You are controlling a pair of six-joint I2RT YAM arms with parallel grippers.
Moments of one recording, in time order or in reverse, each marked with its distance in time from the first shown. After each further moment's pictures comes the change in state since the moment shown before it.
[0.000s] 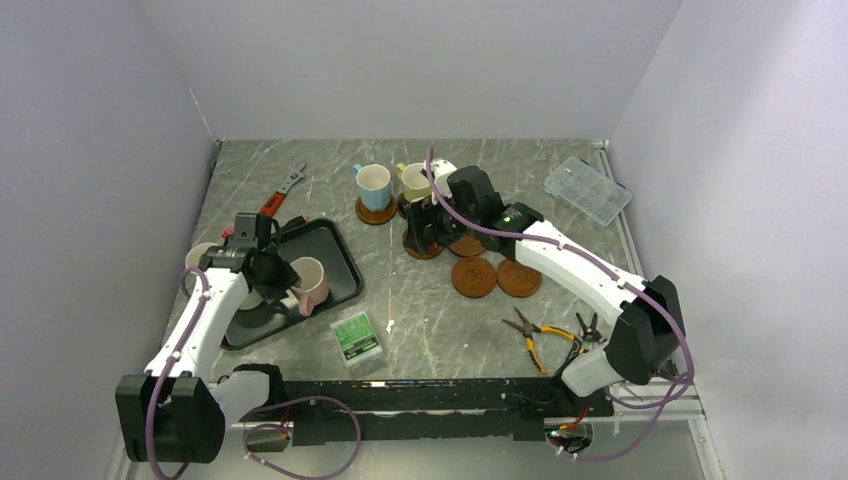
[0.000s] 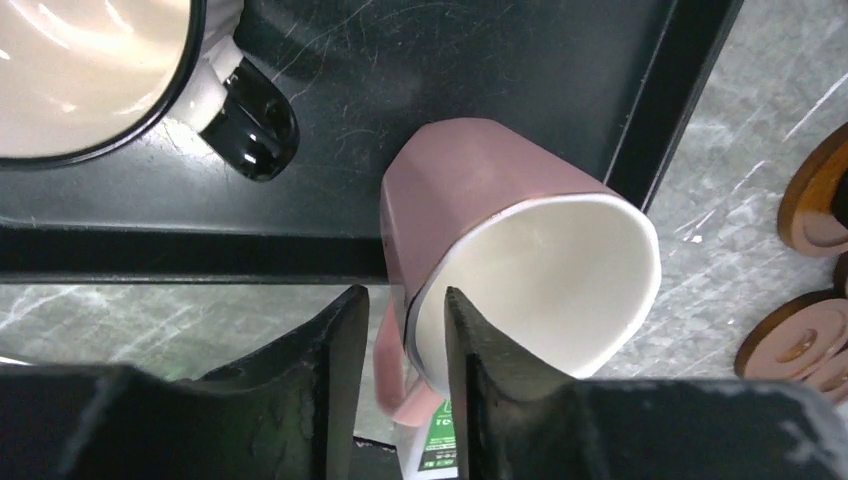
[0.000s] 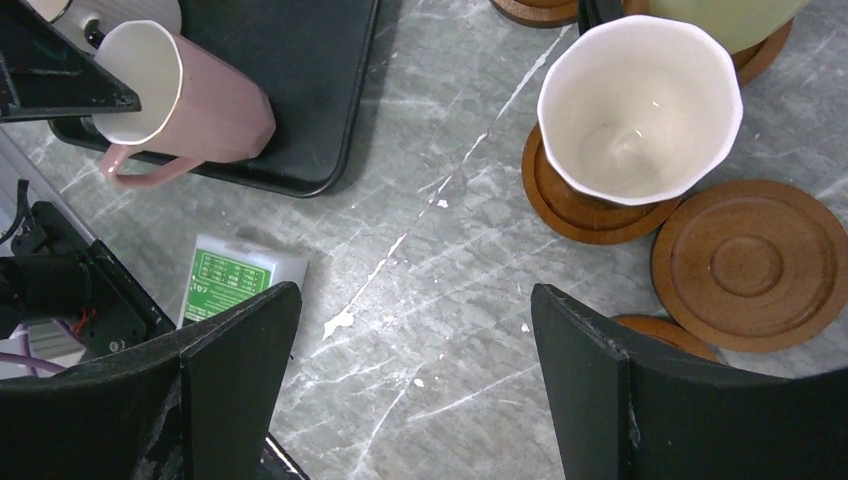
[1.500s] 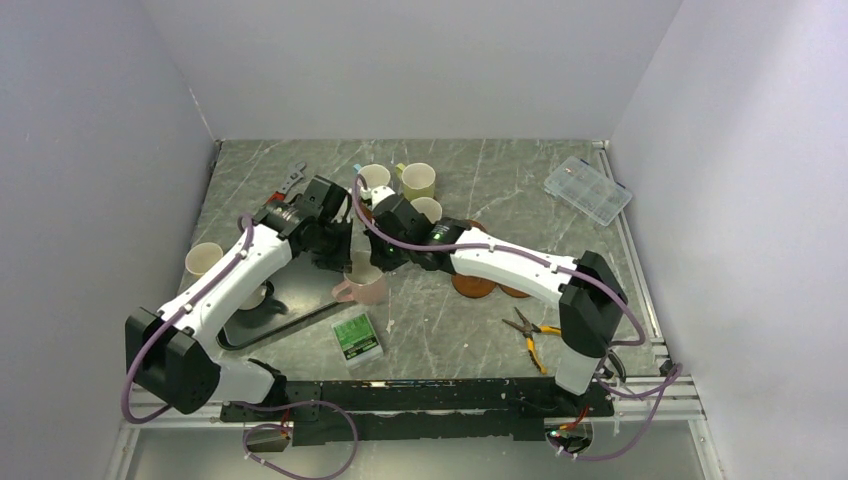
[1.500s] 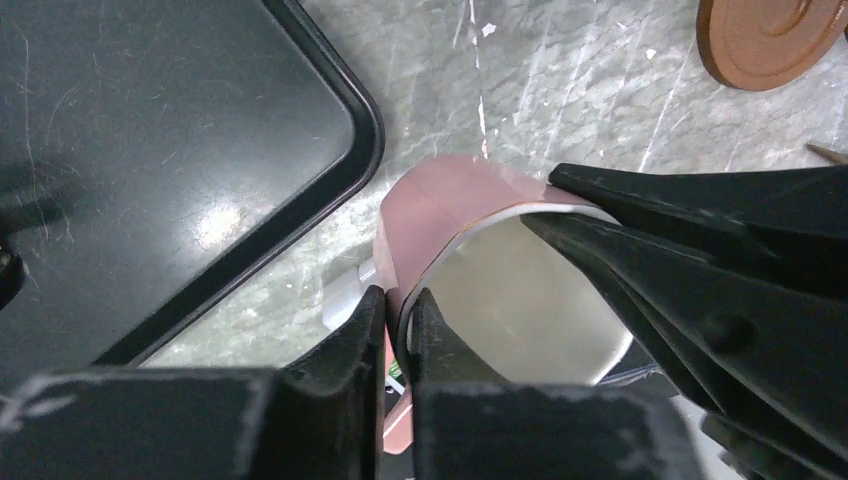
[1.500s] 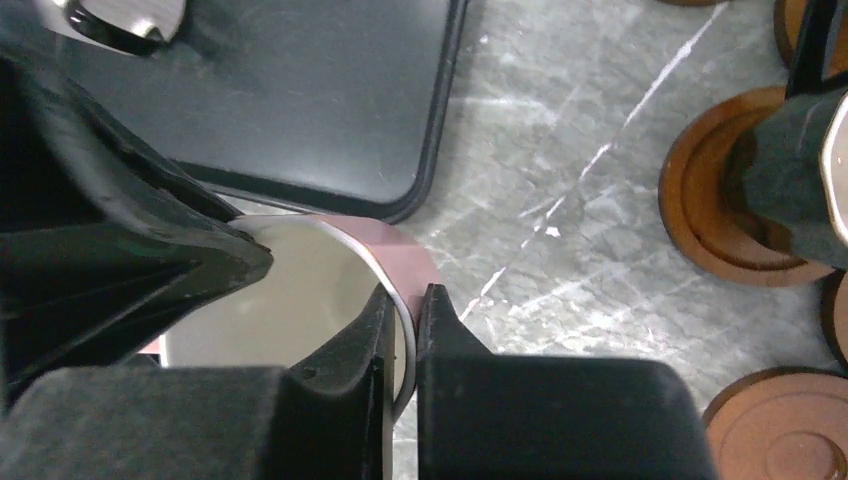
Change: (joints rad) left arm -0.456 0.277 0.389 -0.093 0.089 0.335; right arm 0.272 0.273 0.193 -0.006 0.230 0.155
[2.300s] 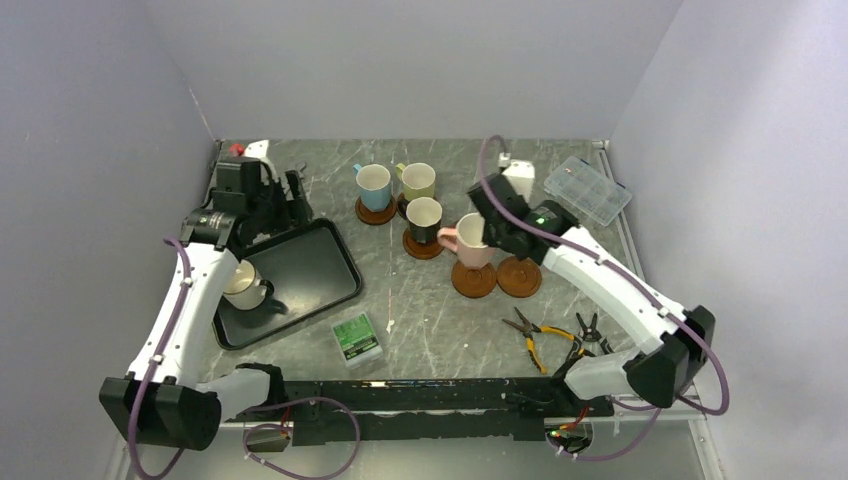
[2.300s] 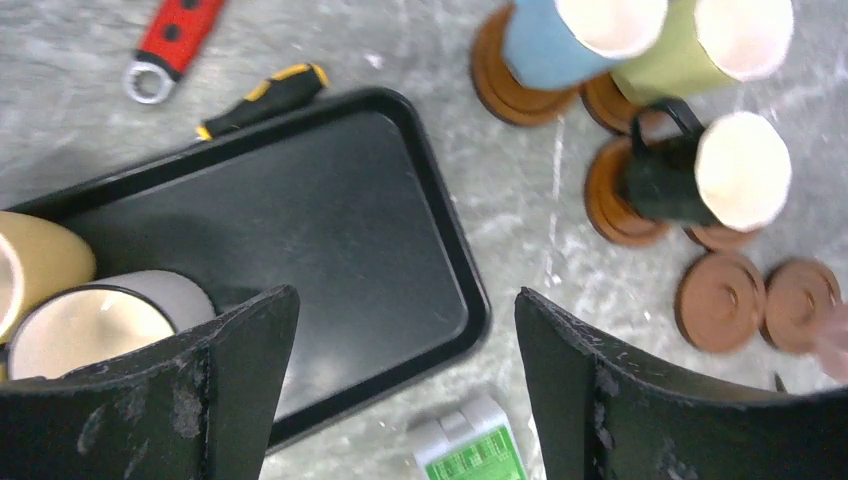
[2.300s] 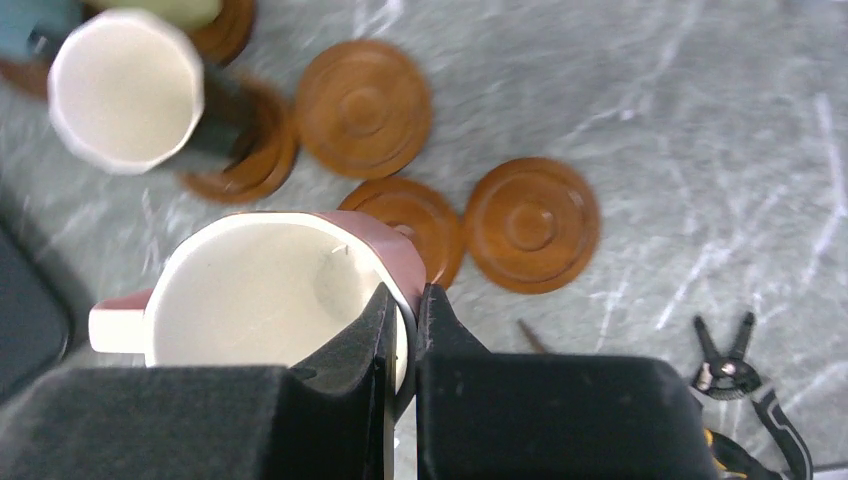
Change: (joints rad) left arm 0.331 -0.195 0.024 0.199 -0.040 0.076; right arm -0.228 -0.395 -0.098 -0.519 0.497 0.274
